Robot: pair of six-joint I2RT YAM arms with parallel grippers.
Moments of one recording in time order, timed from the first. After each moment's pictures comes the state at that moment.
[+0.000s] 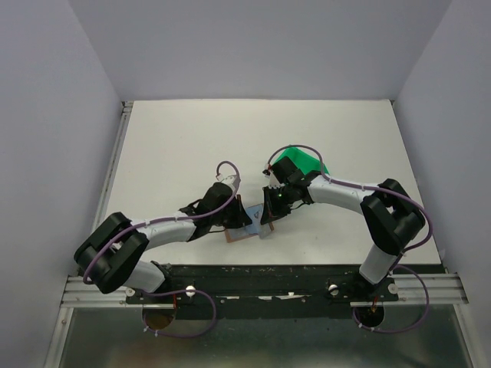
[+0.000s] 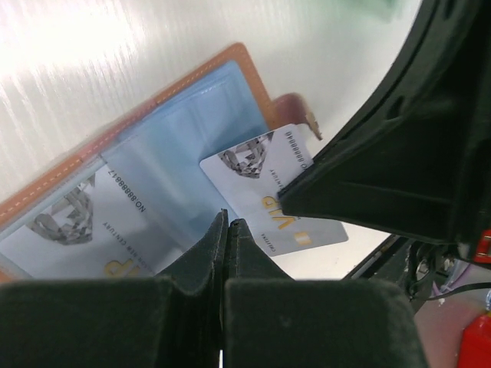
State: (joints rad) left arm -0.73 1.37 0.52 0.19 0.19 -0.77; right arm 0.70 1.73 1.02 -0.40 -0.41 0.53
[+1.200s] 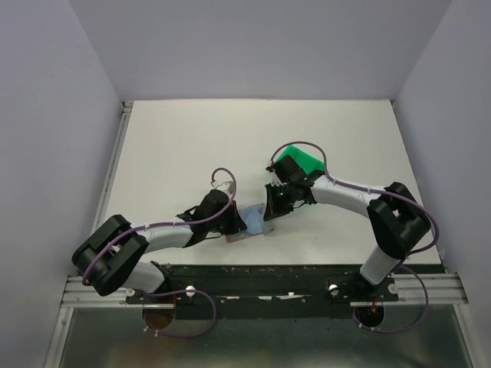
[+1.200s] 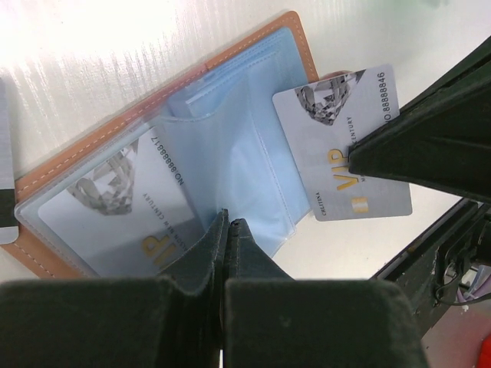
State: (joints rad) left arm -0.74 1.37 0.43 0.23 0.14 -0.78; right arm 0.70 1.69 1.02 -0.42 -0.32 0.53
